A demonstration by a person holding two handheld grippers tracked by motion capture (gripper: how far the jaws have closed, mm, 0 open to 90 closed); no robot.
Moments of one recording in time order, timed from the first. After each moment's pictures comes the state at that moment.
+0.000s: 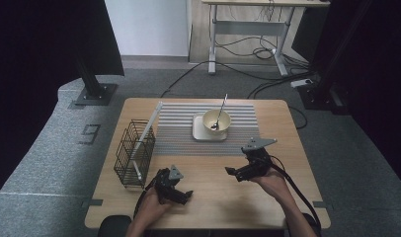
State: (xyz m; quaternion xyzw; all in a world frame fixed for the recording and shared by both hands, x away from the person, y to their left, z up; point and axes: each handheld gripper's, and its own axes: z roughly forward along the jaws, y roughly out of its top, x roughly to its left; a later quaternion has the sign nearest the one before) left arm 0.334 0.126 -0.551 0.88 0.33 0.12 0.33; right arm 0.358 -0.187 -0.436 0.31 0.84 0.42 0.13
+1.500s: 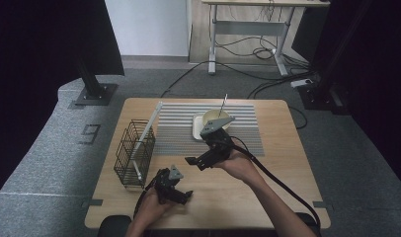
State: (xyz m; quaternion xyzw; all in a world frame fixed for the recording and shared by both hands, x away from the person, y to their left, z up) left arm 0.334 0.126 -0.550 0.88 0.33 0.12 0.33; right arm 0.367 -0.073 -0.363 0.22 0.86 0.45 0.07
